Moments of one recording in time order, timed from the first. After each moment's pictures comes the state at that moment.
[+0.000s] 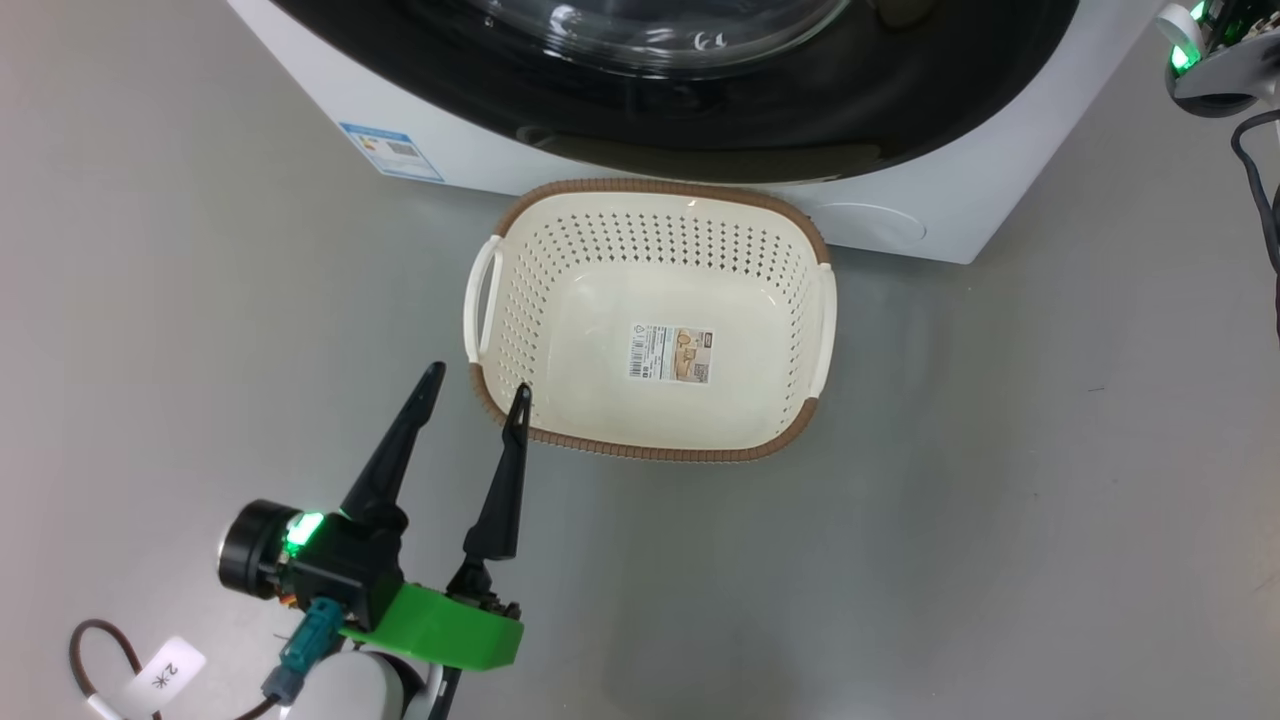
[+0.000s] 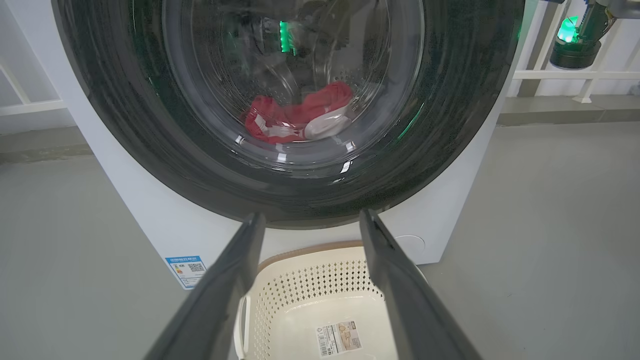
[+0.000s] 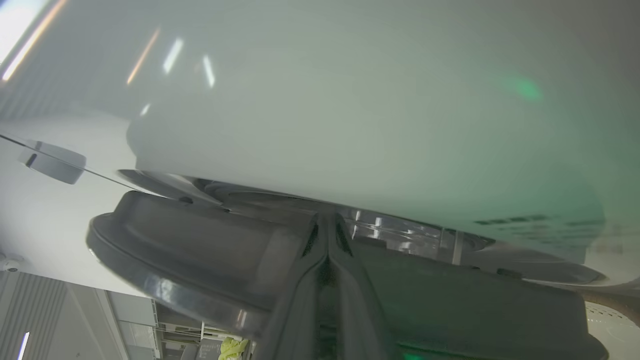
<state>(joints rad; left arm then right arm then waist) -0.24 0.03 -0.31 0.07 -0.13 -0.06 -0.25 -1.26 -0.41 0.30 0.81 1.69 0.13 0.53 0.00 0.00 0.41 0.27</state>
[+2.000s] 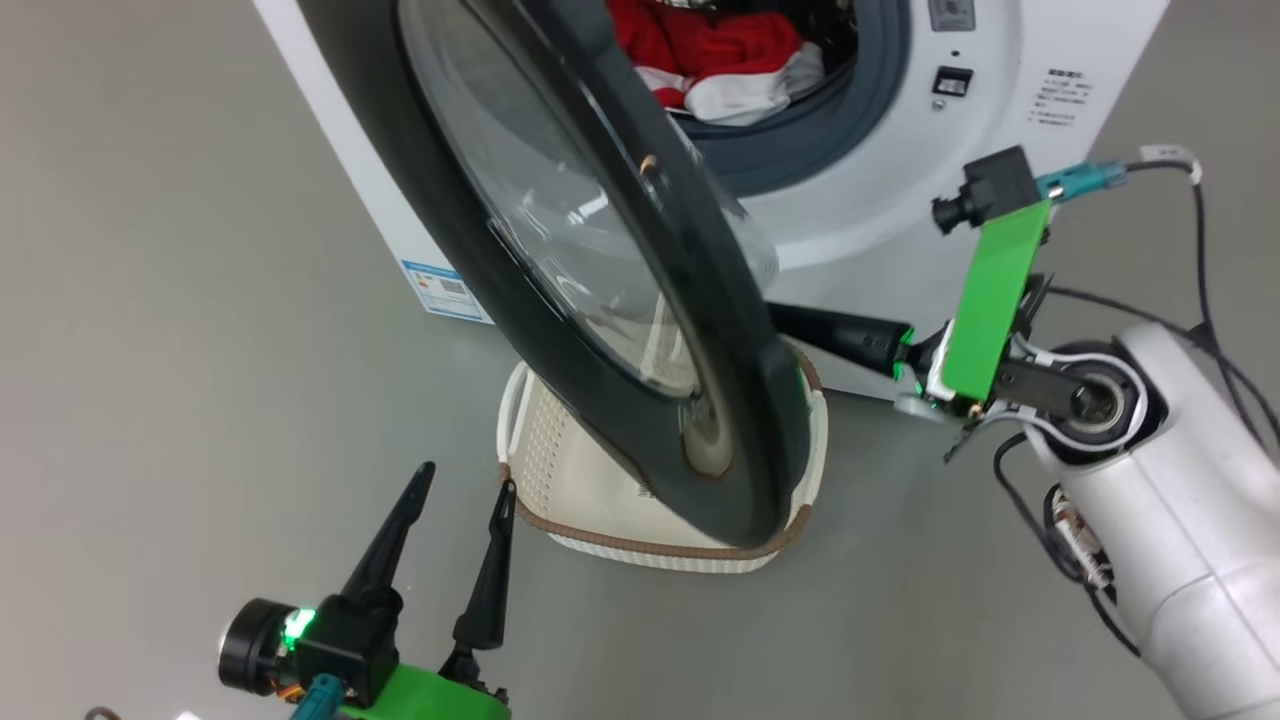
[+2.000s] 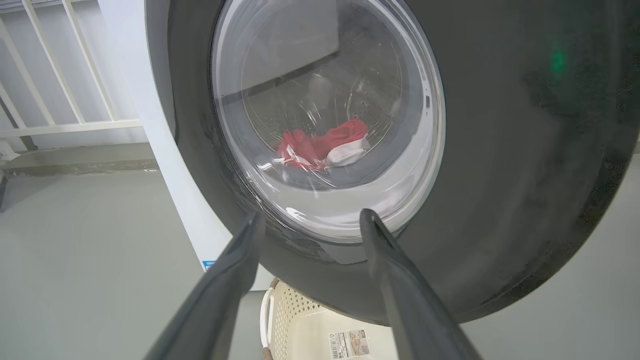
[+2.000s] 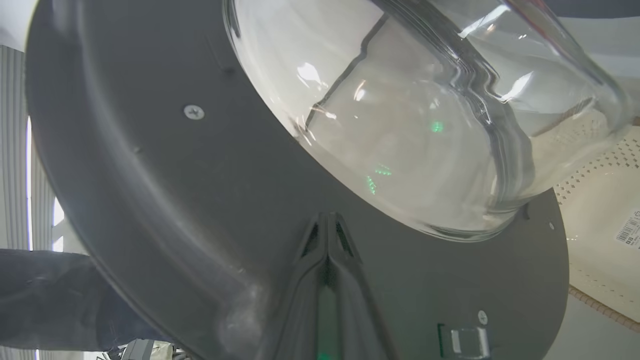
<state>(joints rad) -0.10 0.04 -0.28 0.09 -0.12 -0.06 -0.25 -0.76 -0.31 0.44 0.36 1.59 0.13 0.76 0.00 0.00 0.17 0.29</state>
